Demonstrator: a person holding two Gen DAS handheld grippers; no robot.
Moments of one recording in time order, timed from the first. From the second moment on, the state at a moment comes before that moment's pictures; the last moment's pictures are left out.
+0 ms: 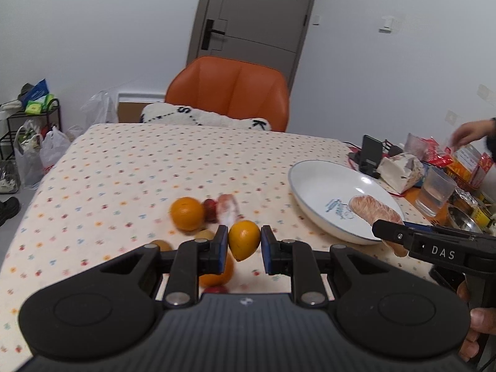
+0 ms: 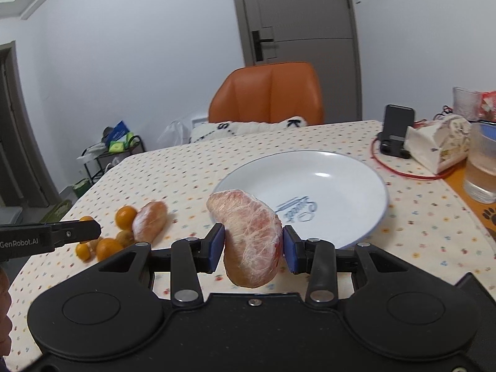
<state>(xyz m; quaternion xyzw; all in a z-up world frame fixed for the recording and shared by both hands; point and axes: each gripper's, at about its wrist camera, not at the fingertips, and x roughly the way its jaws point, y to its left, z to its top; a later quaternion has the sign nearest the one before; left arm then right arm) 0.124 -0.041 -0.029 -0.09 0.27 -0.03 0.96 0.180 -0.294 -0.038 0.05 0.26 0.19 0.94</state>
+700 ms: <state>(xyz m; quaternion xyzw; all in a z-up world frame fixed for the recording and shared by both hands) 0.190 -0.094 -0.031 -0.06 0.28 -0.08 0.95 0.220 -0.327 -0.055 0.08 0.26 0.16 0.95</state>
